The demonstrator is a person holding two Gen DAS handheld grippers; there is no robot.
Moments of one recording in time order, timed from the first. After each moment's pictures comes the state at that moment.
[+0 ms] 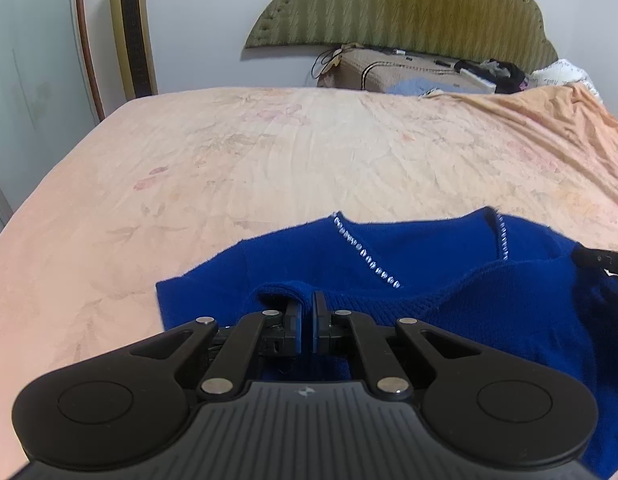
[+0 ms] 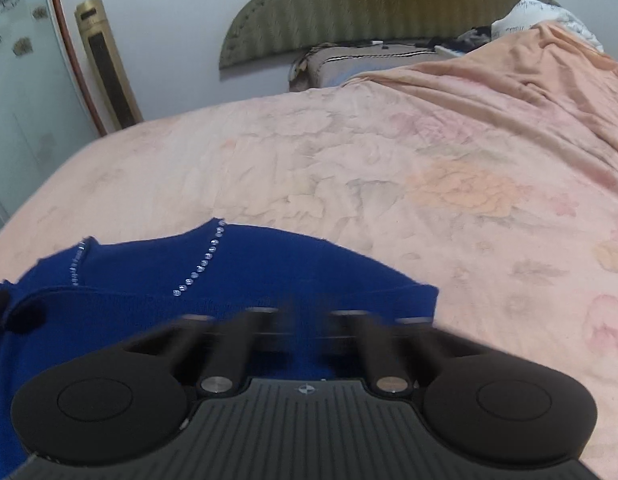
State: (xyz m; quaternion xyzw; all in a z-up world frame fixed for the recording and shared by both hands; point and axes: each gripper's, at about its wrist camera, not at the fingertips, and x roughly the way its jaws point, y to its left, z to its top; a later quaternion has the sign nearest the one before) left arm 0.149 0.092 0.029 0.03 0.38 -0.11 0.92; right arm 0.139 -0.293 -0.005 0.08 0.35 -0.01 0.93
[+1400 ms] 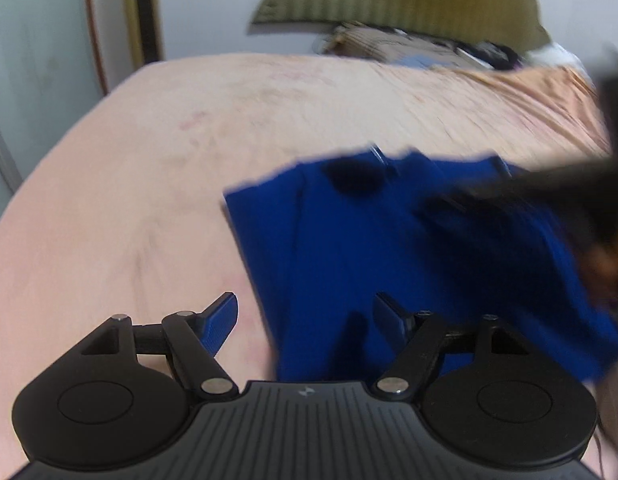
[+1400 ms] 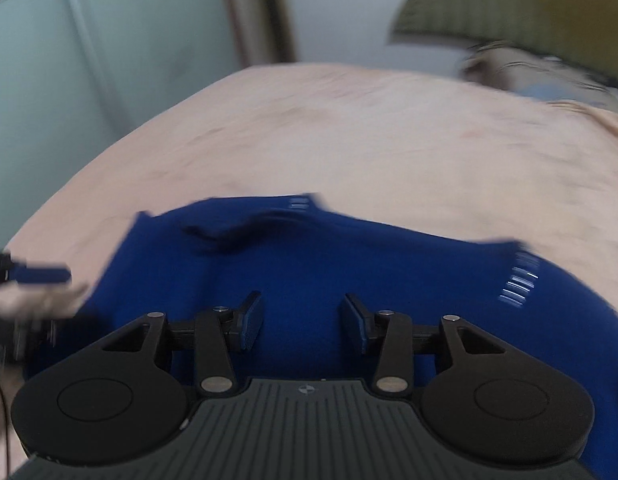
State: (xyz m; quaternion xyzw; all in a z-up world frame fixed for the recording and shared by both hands) left arm 0.090 0.159 0.010 0.03 0.42 -0.13 0.90; right arm 0.212 -0.101 -0.002 0.00 0.42 0.21 0.88
